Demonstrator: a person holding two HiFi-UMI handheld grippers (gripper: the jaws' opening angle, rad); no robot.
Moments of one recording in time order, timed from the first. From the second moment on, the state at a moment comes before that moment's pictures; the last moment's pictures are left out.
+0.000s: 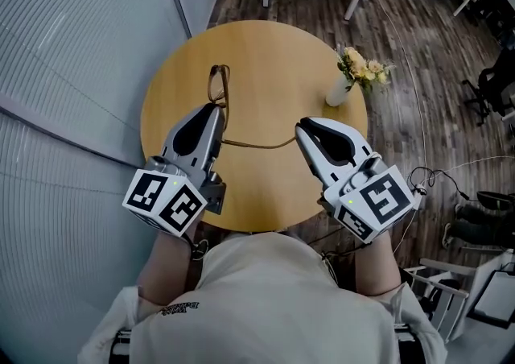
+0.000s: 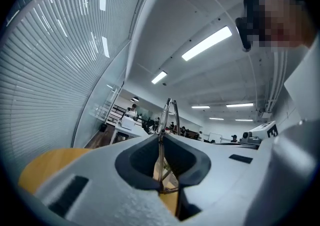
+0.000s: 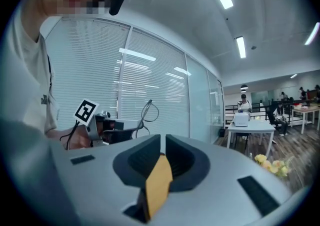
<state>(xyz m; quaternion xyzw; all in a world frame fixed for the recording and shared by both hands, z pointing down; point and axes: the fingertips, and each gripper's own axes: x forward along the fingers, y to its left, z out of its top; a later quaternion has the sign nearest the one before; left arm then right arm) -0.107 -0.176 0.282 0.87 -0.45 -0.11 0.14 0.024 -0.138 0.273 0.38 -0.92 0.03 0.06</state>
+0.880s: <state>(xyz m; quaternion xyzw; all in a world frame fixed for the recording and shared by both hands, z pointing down) -0.081 -0.169 0.290 0.89 -0.44 -0.05 0.09 0.025 -0.115 0.288 0.33 -0.94 0.00 0.09</state>
